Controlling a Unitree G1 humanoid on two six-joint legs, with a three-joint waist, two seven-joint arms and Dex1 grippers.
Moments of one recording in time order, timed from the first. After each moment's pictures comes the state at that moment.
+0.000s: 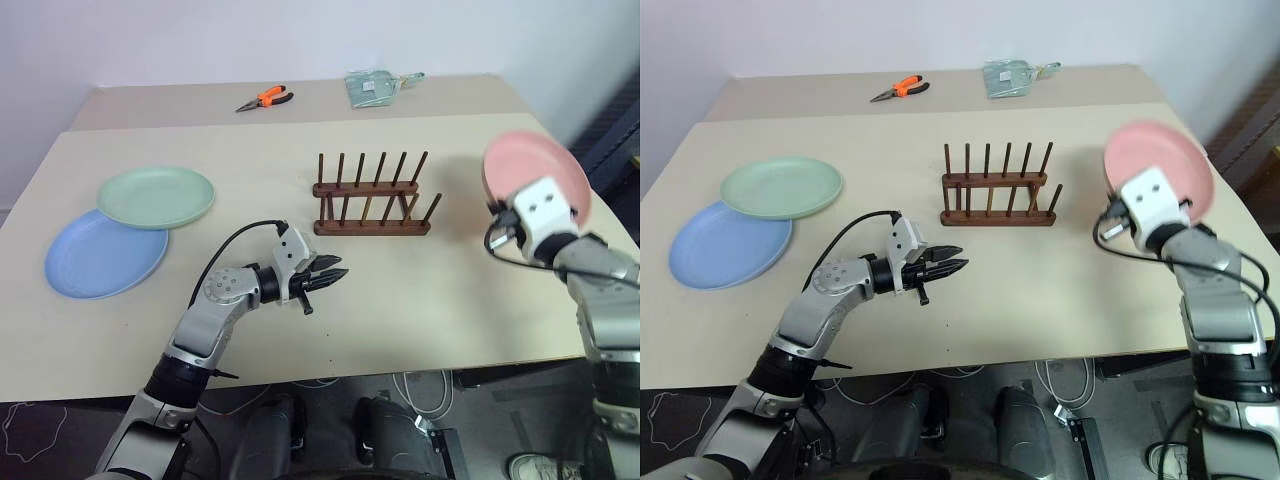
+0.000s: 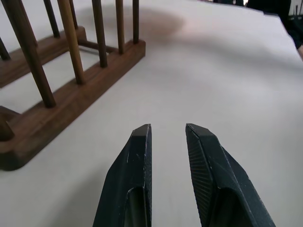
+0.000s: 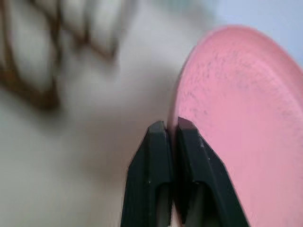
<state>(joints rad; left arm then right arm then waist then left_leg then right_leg) -0.36 0.32 -0.22 -0.08 -0.25 0.34 -0.82 -0.37 -0.68 -0.23 -0.15 0.17 0.40 0.53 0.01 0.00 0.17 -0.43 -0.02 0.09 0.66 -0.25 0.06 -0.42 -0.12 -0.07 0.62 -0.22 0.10</state>
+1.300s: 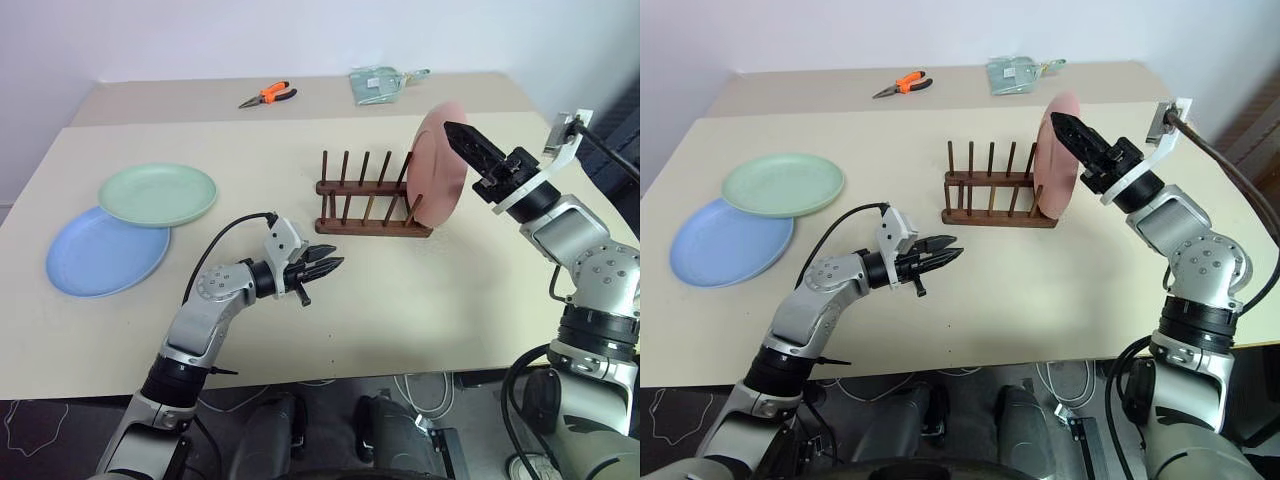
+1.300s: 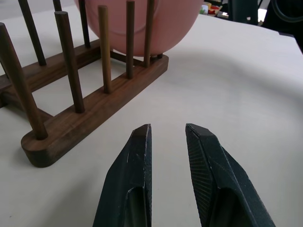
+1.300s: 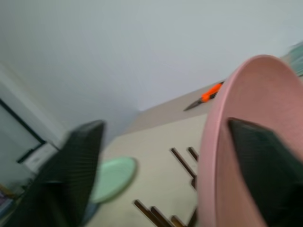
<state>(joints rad) -0.36 0.32 -0.19 -0.10 -0.27 0.37 -0.79 -0.60 -0.52 -0.41 0.01 1.05 0.79 0.42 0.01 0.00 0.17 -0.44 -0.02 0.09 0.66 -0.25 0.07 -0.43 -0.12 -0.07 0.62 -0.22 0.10</state>
